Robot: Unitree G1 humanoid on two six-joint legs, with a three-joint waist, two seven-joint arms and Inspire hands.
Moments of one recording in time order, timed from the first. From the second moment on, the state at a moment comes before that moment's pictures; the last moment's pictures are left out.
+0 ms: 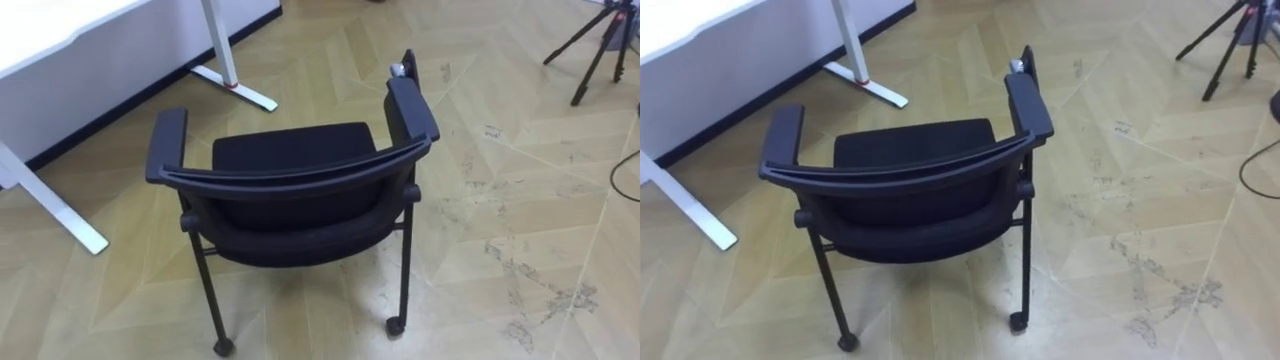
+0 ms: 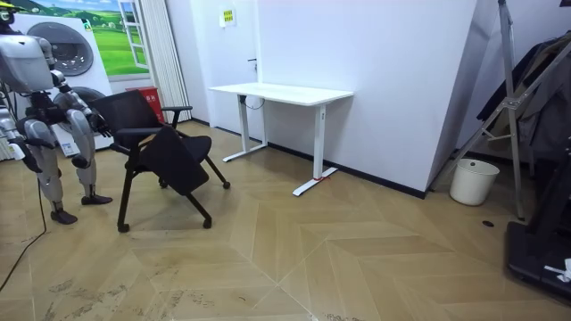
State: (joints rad) left arm 0.24 0.14 0.12 1.12 -0.28 -0.09 0.00; right arm 0.10 -0.21 0.01 1.29 0.30 -0.02 0.08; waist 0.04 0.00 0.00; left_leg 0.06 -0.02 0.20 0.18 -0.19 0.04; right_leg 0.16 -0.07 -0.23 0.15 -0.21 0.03
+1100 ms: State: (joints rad) left arm 0.34 0.19 0.64 0.79 -0.71 -0.13 0.38; right arm 0.09 -0.28 -0.12 1.29 0.23 -0.01 0.03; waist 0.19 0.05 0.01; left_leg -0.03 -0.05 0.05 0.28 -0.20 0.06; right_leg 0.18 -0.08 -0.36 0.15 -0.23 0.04
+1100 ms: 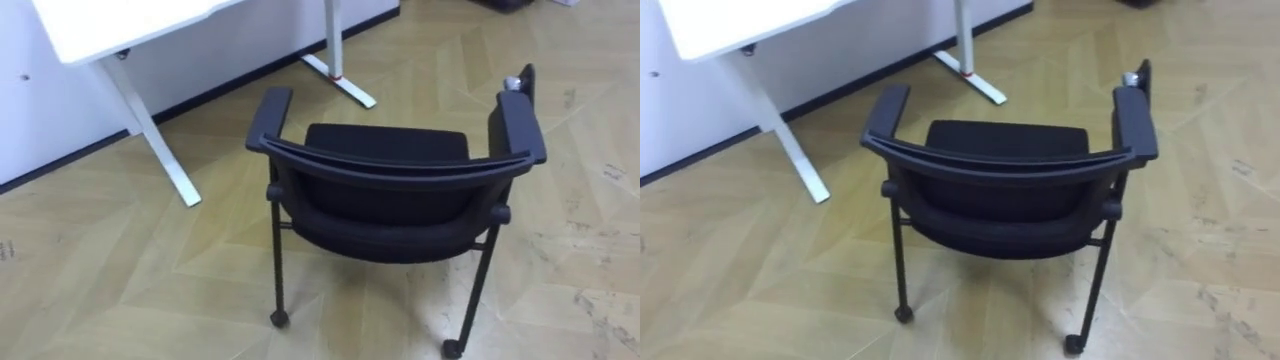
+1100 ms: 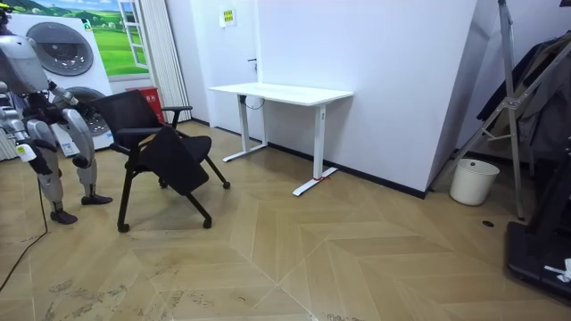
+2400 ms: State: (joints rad) left arm 0.31 0.22 0.42 -0.10 0.35 -0.25 0.77; right arm 0.12 -0.27 -0.08 1.29 0.26 -0.10 0.04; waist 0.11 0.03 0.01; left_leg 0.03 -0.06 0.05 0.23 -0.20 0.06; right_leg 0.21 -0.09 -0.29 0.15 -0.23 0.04
